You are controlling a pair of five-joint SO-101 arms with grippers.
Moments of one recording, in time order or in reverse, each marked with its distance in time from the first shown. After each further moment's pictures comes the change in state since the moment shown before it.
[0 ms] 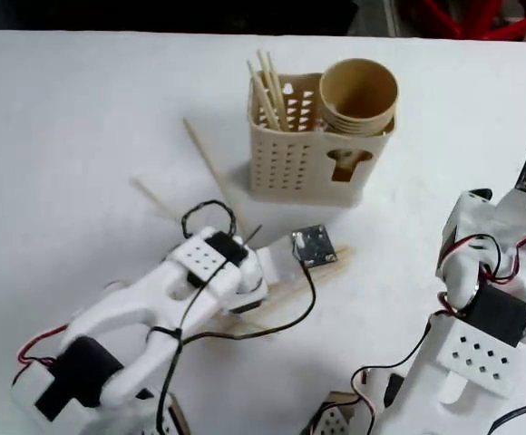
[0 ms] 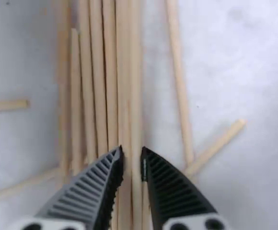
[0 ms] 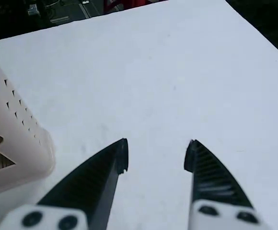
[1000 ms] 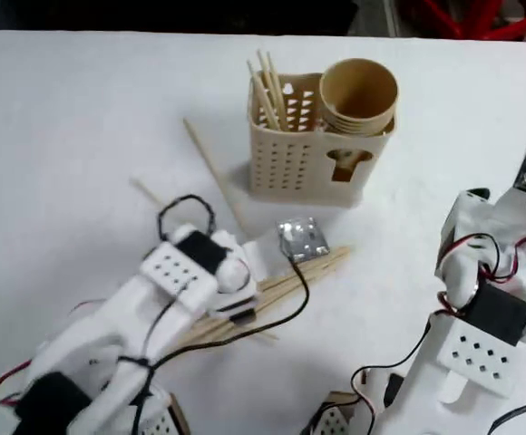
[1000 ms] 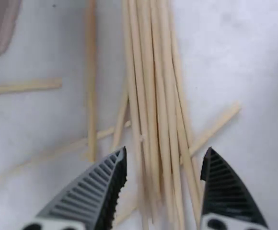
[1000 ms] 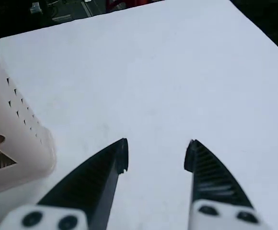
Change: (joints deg) left arm -1.1 -12.7 0.2 8.7 0.0; right arm -0.2 0.0 0.0 0.0 0.0
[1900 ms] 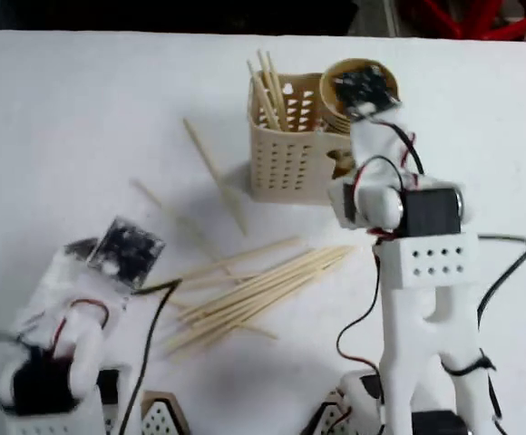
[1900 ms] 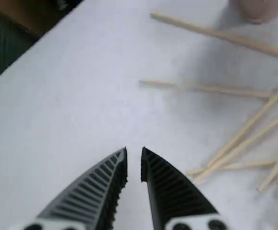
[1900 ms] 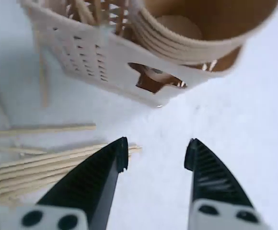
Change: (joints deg) left arm -40.9 -62.2 14.7 13.3 -8.6; right arm -30.9 23.9 -22.7 21.8 8.6
